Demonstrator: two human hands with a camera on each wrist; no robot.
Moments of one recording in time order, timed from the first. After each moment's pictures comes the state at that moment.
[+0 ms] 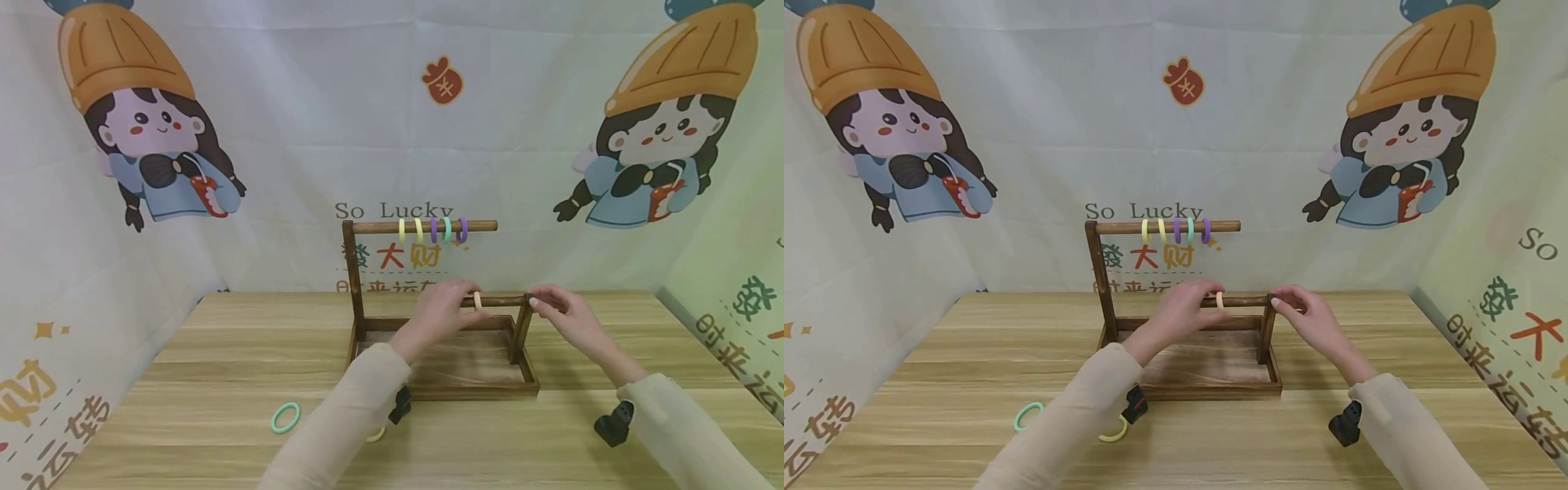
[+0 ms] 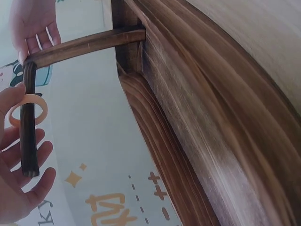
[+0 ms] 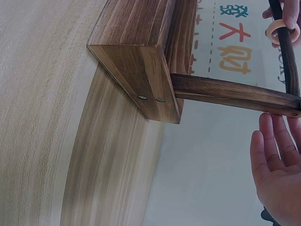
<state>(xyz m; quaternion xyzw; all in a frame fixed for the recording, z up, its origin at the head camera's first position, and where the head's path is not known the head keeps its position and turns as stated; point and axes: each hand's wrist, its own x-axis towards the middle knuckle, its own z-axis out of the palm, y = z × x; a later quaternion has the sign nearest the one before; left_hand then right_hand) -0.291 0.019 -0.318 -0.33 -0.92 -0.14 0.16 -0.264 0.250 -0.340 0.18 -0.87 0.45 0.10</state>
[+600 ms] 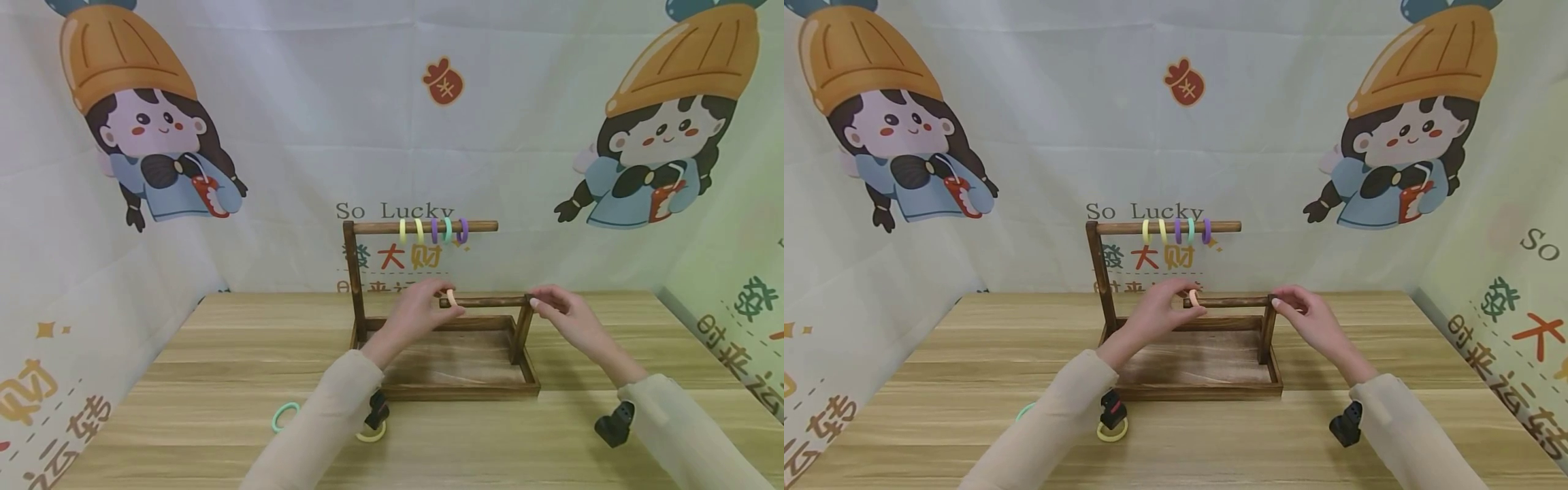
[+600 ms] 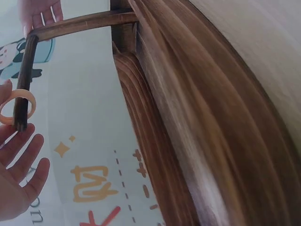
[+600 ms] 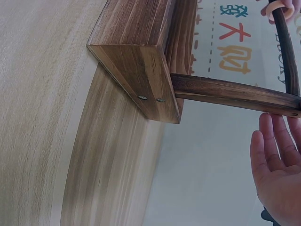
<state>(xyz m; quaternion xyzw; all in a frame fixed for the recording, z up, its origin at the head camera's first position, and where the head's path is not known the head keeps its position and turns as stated) -0.292 -0.017 -0.325 -0.30 -0.90 -0.29 0.14 -0.265 0.250 -0.341 0.18 -0.87 0.45 0.11</state>
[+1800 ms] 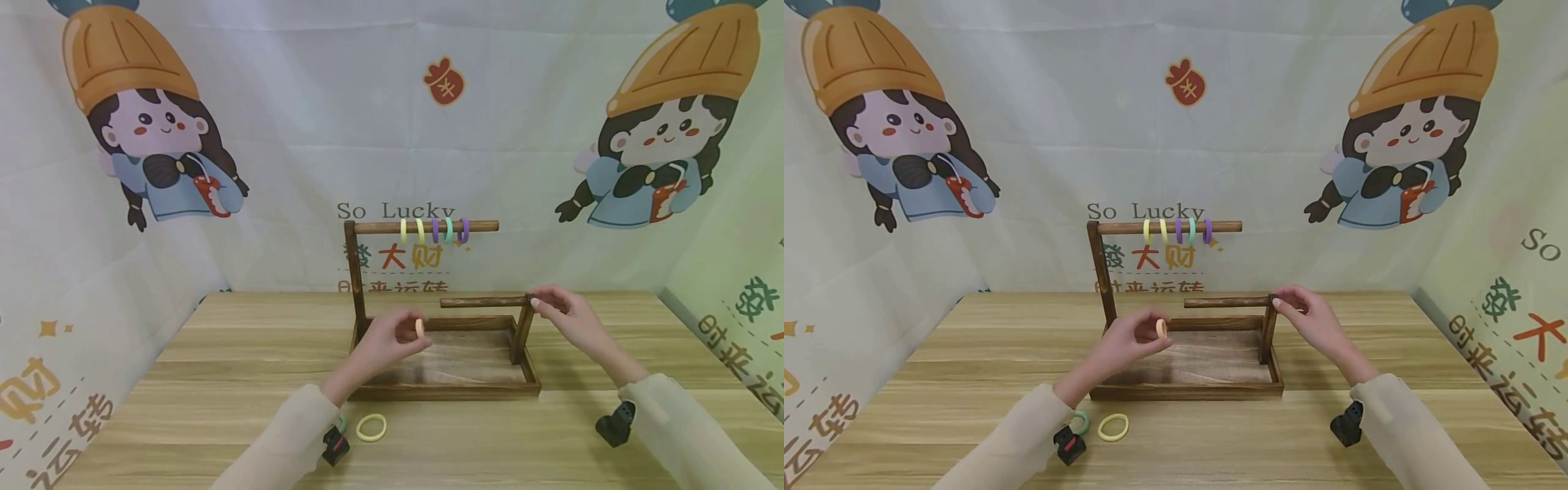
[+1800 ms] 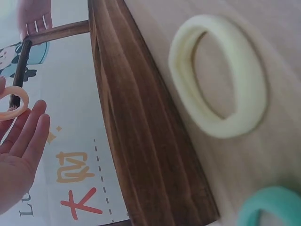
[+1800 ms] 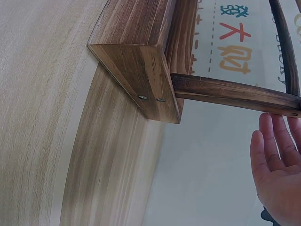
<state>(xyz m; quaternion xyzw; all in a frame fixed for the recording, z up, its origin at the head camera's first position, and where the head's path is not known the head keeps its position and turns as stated) -0.267 -0.068 -0.360 -0.32 -0.81 -0.50 0.04 -0.266 0.251 -0.343 0.18 -0.87 0.45 0.11</state>
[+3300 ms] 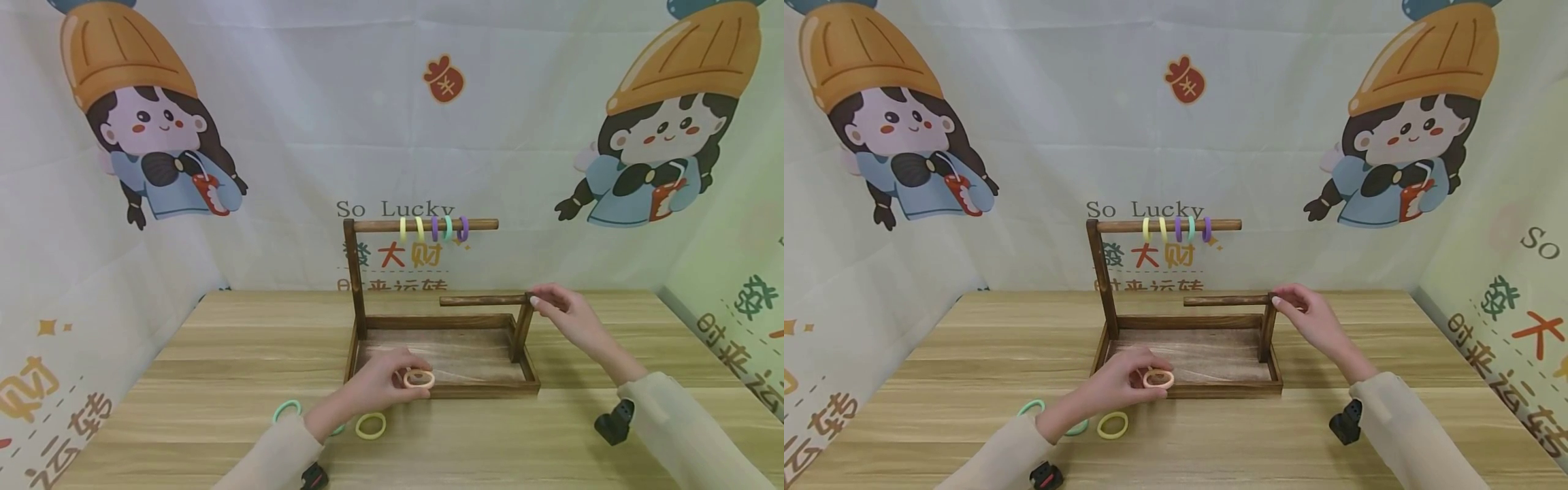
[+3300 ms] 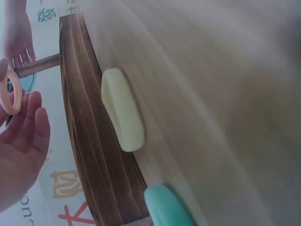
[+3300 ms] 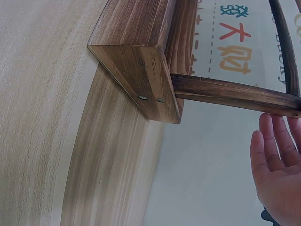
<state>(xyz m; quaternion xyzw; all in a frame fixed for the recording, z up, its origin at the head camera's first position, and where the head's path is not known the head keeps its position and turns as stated) -0.235 -0.082 -0.387 -0.43 -0.82 -0.38 0.03 -0.267 0.253 -0.344 0.18 -0.87 0.45 0.10</state>
